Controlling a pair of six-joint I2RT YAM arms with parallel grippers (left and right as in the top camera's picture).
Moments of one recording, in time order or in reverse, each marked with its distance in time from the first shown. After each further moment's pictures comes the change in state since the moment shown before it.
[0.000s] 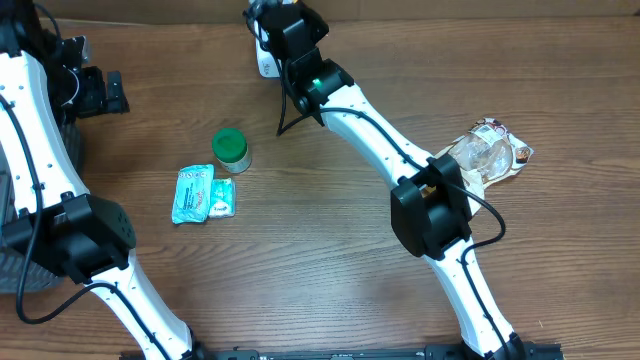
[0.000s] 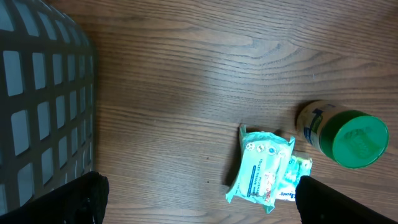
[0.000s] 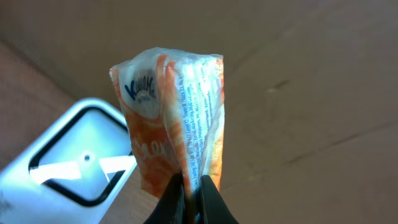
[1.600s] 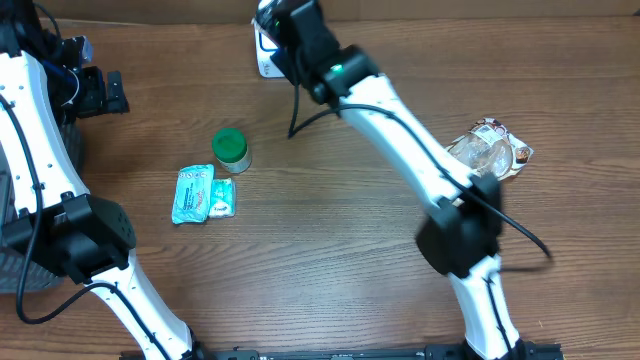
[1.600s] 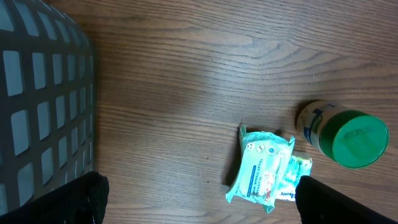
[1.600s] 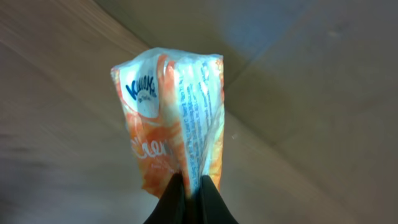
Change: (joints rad) left arm 0.000 0.000 0.000 0.000 0.000 0.000; right arm -0.006 -0.243 -0.013 -0.530 -0.299 0.343
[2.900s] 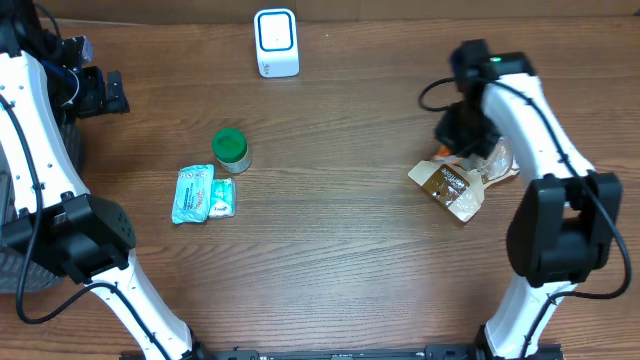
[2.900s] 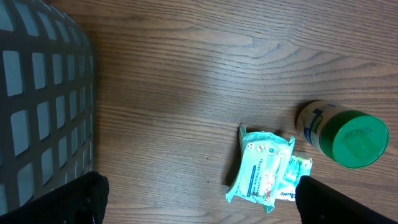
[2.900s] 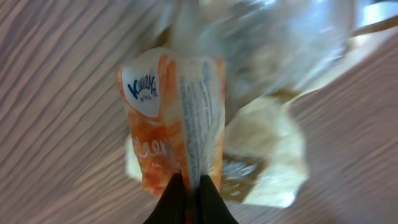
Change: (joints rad) left arm 0.000 0.000 0.000 0.000 0.000 0.000; right arm -0.546 -0.236 -0.576 -0.592 -0.147 0.958
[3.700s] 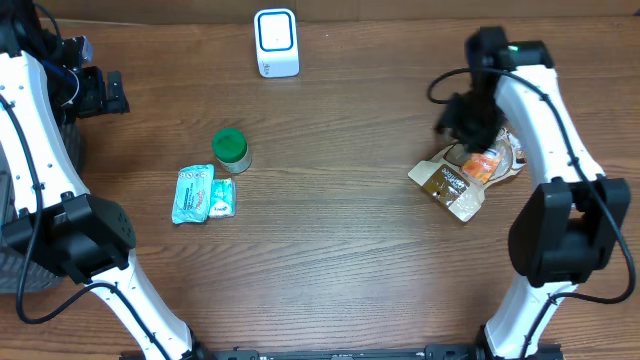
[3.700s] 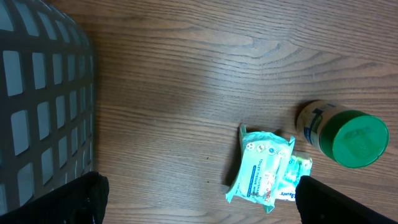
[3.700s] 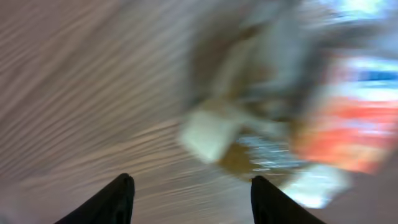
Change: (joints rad) left arm 0.000 0.000 0.000 0.000 0.000 0.000; right arm 0.026 0.000 0.102 -0.022 -0.172 -0.195
